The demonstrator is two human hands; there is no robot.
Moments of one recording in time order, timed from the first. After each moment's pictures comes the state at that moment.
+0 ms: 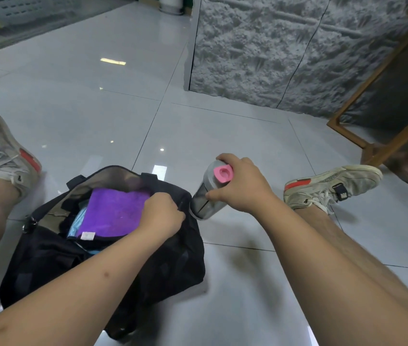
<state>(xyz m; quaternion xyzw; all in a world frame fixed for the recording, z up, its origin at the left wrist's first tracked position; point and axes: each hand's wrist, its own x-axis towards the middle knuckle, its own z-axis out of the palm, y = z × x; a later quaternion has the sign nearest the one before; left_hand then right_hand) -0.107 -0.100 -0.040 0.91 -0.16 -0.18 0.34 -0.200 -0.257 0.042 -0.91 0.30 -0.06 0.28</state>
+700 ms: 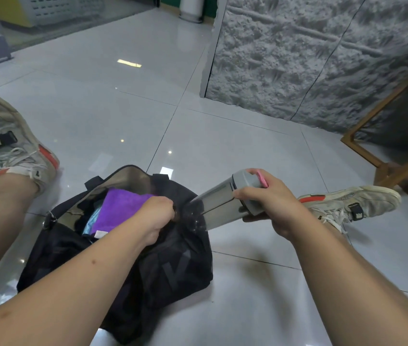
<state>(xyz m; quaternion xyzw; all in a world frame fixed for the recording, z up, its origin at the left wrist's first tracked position) -0.070 -0.070 -0.044 0.74 0.01 -0.37 0.56 -0.215 -0.260 0.054 -0.73 0.31 -0.07 0.60</state>
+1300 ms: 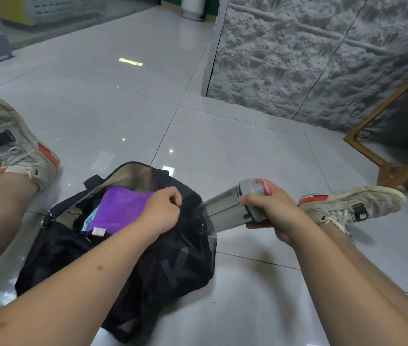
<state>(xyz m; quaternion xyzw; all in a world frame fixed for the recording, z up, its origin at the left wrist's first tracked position) -0.065 -0.072 -0.048 0.83 -0.17 -0.24 0.47 -0.216 -0.269 0.029 -0.70 0.37 -0.06 0.61</state>
